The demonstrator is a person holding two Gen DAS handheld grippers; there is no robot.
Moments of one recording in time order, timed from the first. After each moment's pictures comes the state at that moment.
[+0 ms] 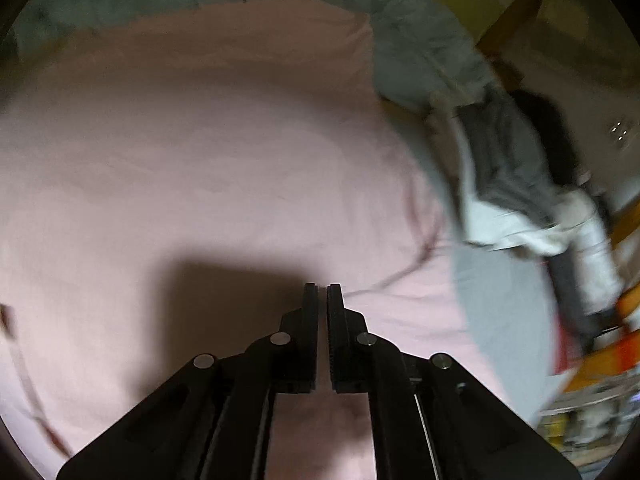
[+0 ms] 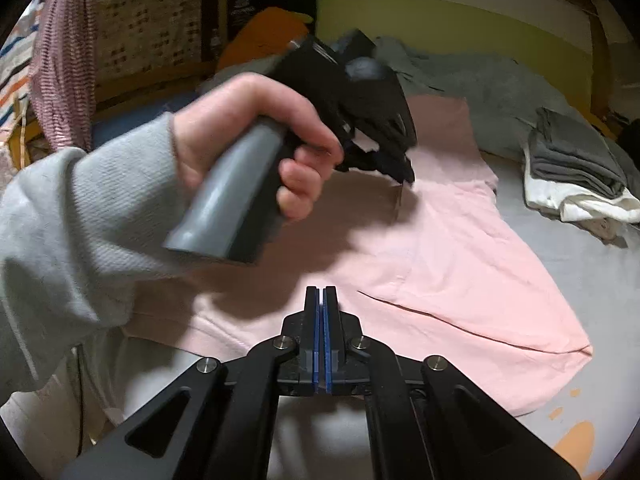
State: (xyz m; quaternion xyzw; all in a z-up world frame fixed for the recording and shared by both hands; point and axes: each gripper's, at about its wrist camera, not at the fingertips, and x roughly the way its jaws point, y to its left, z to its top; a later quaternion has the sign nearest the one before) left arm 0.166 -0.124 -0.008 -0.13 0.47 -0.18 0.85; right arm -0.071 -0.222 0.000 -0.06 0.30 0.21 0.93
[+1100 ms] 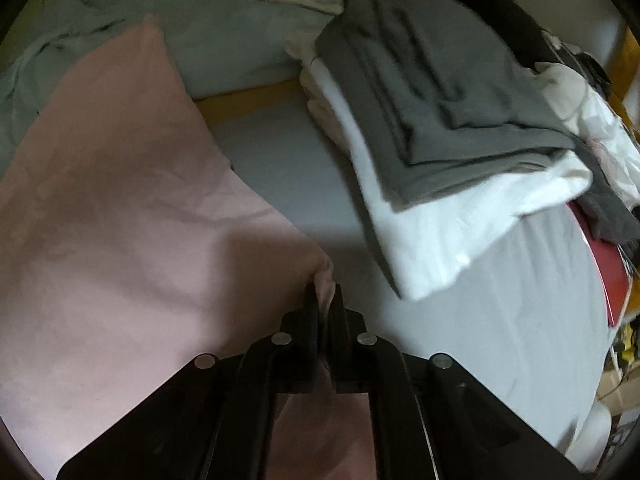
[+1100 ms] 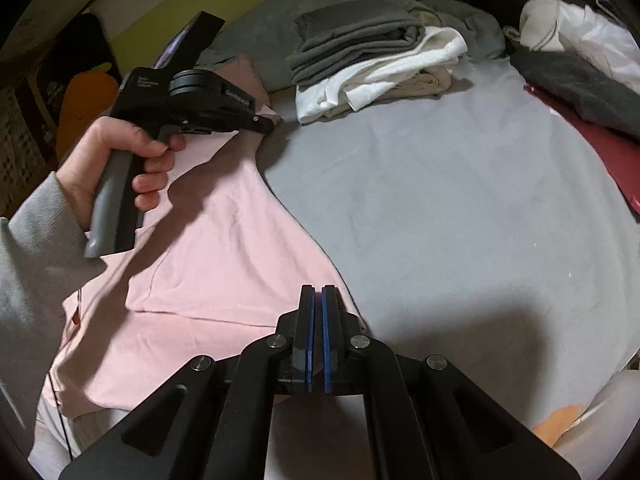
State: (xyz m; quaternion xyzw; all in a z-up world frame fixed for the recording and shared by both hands) left arm 0.239 -0.295 -0.002 0.08 0.47 -0.29 0.83; right arm -0.040 -0.376 -0.012 0.15 0.40 -0.03 0.90
